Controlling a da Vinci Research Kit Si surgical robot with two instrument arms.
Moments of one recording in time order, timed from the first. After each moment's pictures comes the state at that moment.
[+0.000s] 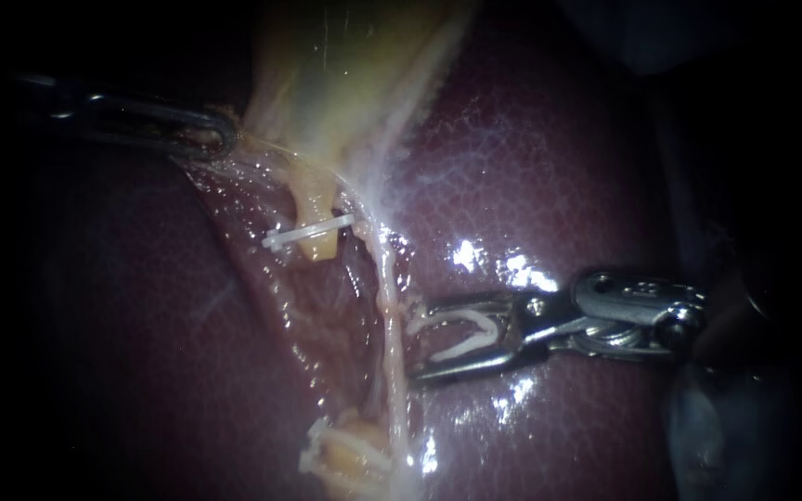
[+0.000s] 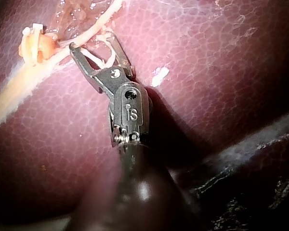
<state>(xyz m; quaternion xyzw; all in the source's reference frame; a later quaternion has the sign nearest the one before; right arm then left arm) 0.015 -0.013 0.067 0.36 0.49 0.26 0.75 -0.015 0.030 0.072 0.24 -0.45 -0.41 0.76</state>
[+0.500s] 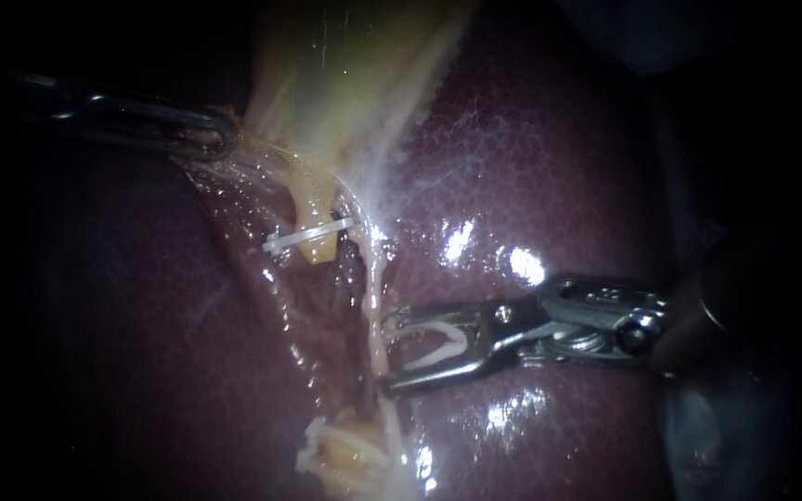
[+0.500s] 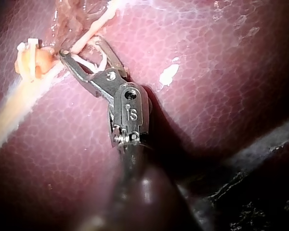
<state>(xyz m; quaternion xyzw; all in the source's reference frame) 0.017 -0.014 0.069 0.41 0.50 0.27 0.72 -0.015 0.030 0.072 0.24 -0.45 -0.41 0.76</state>
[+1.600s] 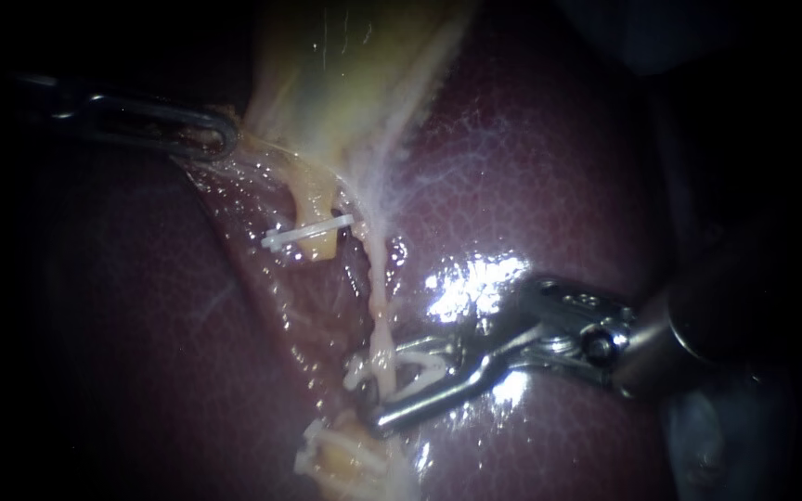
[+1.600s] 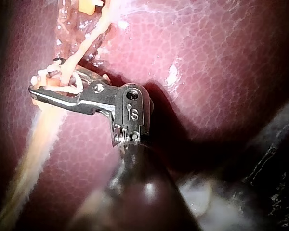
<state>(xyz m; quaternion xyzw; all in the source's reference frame) 0.020 -0.014 0.064 0.54 0.58 0.22 0.58 -0.015 0.030 0.072 0.24 -0.45 -0.41 0.76</state>
